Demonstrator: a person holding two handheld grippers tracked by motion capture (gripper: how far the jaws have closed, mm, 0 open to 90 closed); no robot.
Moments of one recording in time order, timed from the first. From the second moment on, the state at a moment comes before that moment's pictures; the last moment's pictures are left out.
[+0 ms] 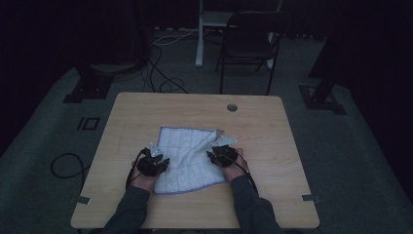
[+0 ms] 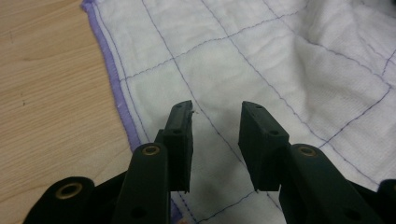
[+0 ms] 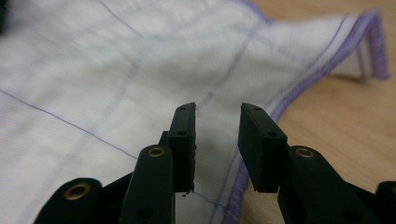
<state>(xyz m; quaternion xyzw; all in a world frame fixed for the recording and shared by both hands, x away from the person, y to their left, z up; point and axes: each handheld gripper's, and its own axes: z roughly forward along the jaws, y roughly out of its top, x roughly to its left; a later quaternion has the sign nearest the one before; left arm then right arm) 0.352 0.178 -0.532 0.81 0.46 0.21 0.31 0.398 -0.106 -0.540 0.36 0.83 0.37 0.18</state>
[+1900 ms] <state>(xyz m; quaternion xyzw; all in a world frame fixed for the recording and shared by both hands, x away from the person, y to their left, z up) 0.332 0.218 -0.531 0.75 0.52 0.20 0.35 0.346 -0.148 -0.545 0.39 0.83 0.37 0.17</state>
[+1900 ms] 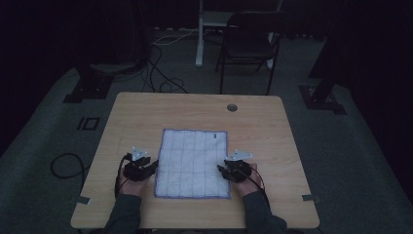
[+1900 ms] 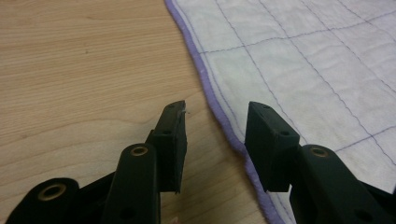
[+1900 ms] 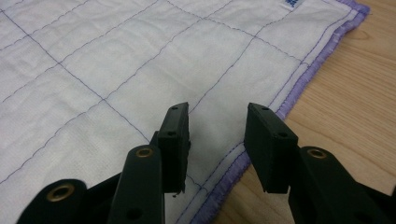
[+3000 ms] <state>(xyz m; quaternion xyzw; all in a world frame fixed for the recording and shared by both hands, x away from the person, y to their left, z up) 0.345 0.189 -0.541 0.76 0.52 0.21 0.33 0.344 -0.148 -0.545 0.39 0.83 0.37 0.17</state>
